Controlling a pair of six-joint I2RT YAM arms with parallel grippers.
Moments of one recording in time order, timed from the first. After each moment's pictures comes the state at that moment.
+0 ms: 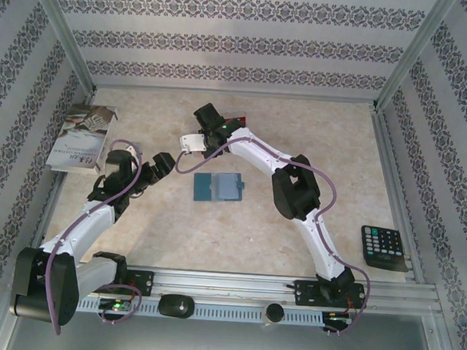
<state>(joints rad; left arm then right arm) -0.05 1.07 0.49 0.01 0.34 -0.79 0.71 2.41 2.14 -0.70 0.04 -1.14</state>
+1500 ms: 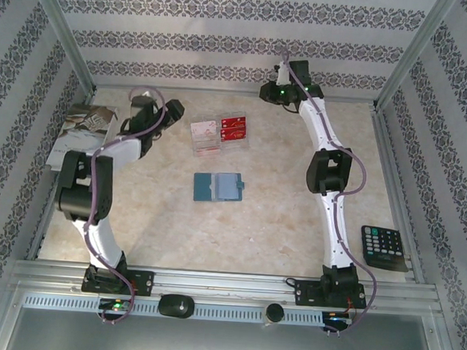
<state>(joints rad) -0.05 1.86 1.20 0.23 0.17 -0.74 0.18 2.69 2.68 -0.70 -0.53 0.34</state>
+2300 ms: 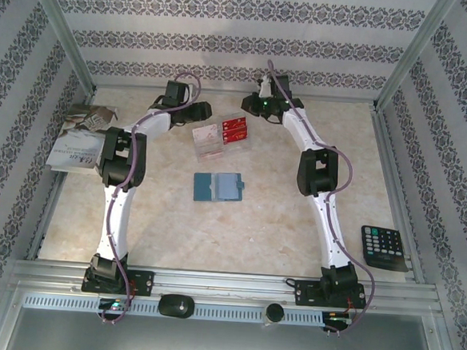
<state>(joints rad) -0.14 2.36 1.86 -0.22 0.31 -0.39 0.25 2.75 2.53 -0.49 -0.63 0.53</state>
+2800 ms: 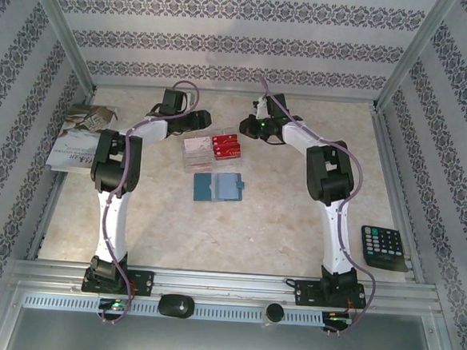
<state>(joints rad) -0.15 2.20 1.61 -0.14 0.33 -0.43 0.31 2.34 1.81 -0.26 -0.61 0.52</state>
